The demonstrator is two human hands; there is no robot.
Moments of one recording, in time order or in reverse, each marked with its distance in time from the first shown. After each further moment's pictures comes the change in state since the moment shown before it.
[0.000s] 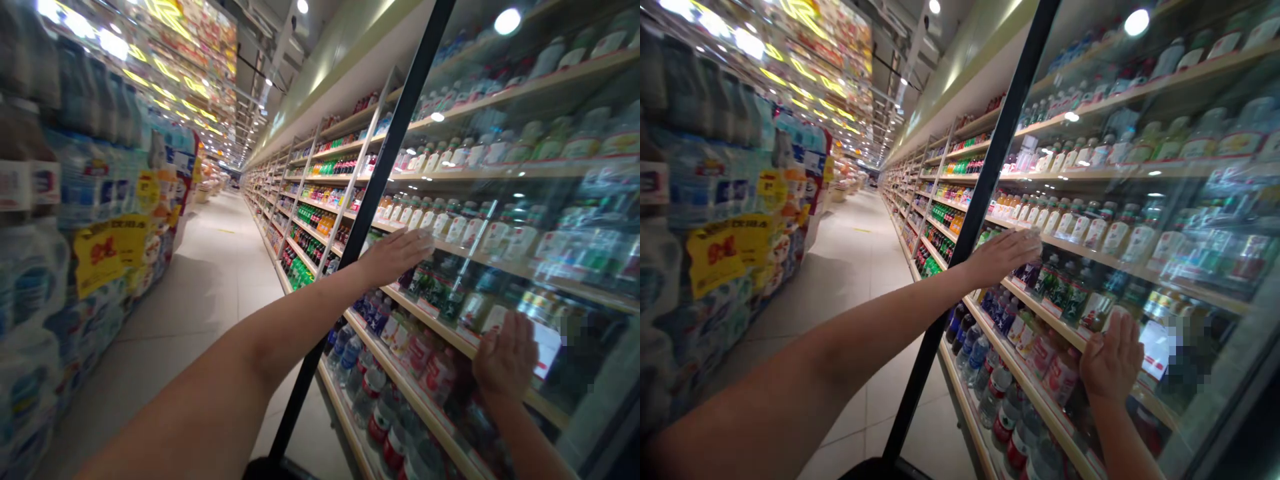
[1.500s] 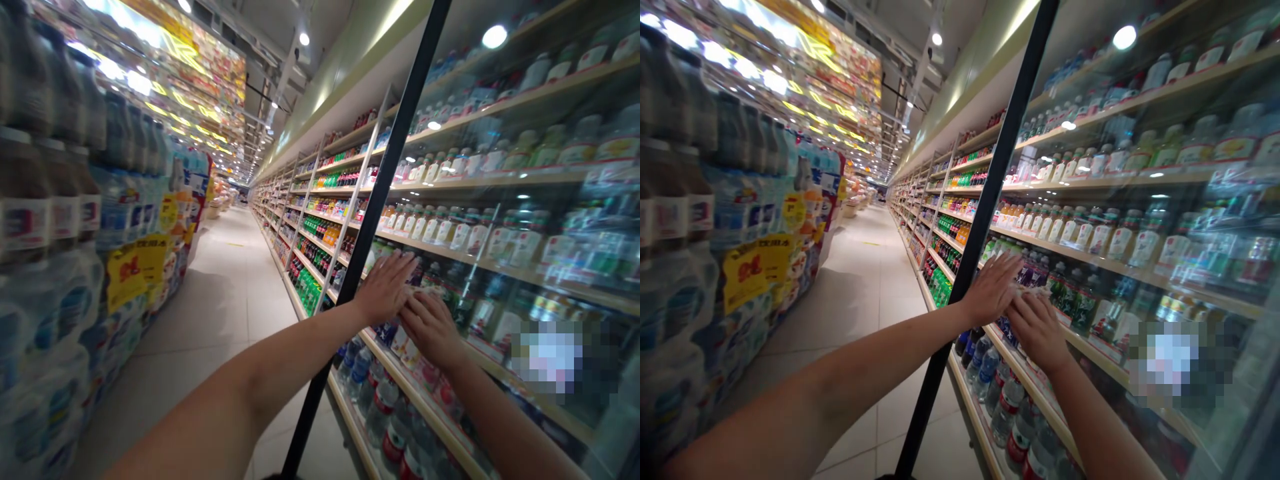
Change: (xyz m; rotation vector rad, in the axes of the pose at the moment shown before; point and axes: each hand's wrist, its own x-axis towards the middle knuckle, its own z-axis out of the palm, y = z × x) left_hand -0.037 0.038 -0.018 -0.286 0.013 -0.377; right_hand 0.065 -0.129 -0.008 0.332 -0.083 -0.758
